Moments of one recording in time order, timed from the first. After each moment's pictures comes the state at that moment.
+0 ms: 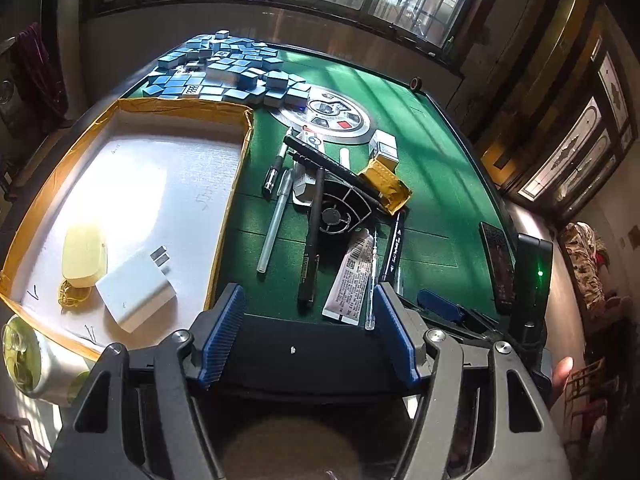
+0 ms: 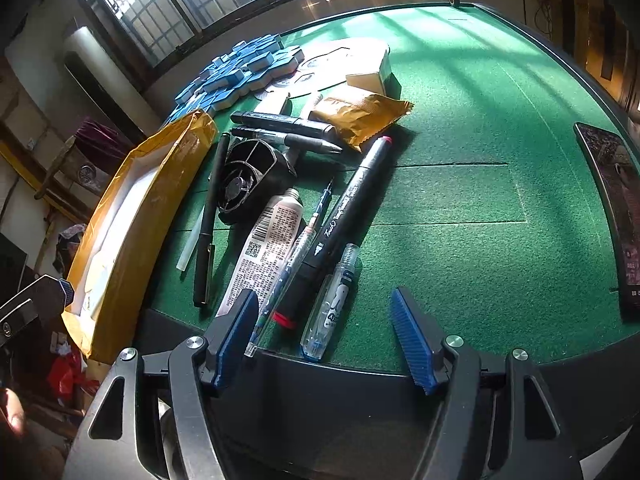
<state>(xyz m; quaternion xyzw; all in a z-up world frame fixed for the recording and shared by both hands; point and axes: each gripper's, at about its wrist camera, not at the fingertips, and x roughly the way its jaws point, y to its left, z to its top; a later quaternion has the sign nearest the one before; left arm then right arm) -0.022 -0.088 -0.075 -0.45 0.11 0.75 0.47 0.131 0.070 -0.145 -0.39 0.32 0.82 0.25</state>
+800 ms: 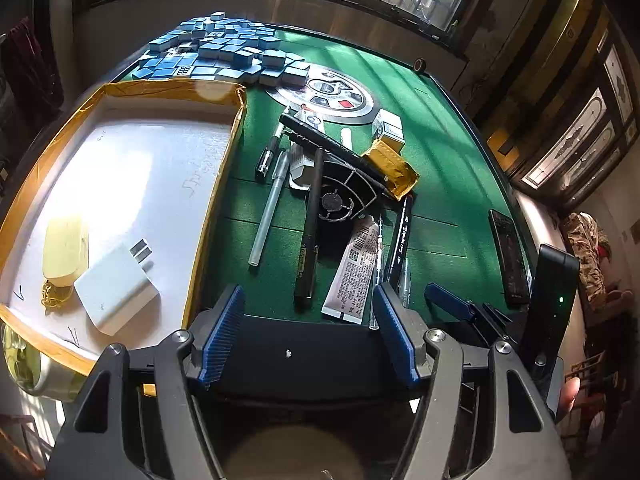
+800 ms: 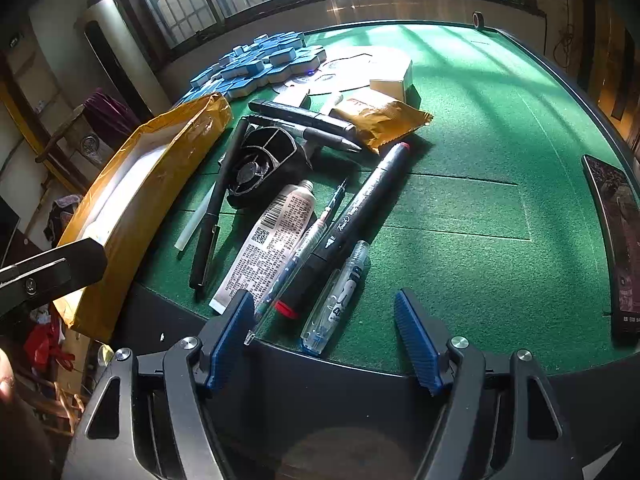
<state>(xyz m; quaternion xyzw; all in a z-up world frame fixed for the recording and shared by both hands) -0.024 -0.069 -0.092 -0.48 0.12 0.74 0.46 0.129 0.055 -0.145 -0.40 0.26 0.84 0.24</state>
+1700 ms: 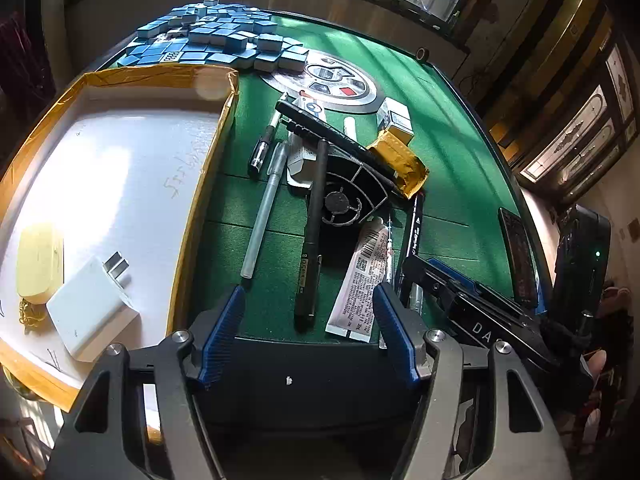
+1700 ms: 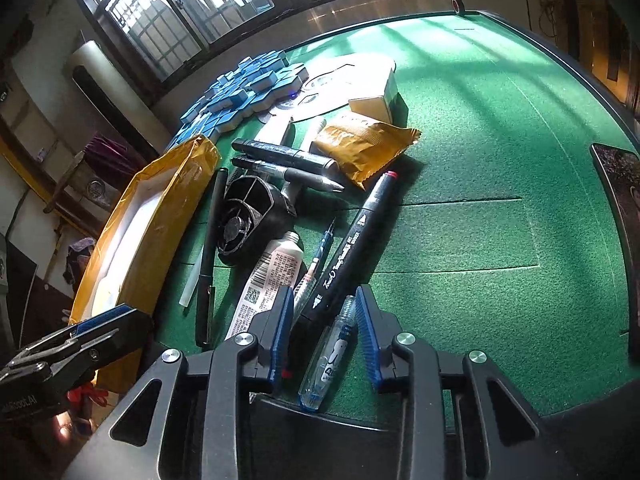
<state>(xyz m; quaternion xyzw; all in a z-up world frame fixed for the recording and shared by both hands) -0.038 -0.049 -0.113 -0.49 0.13 0.72 0.47 0.121 0.095 -0.141 -0.36 0.33 0.84 0.25</state>
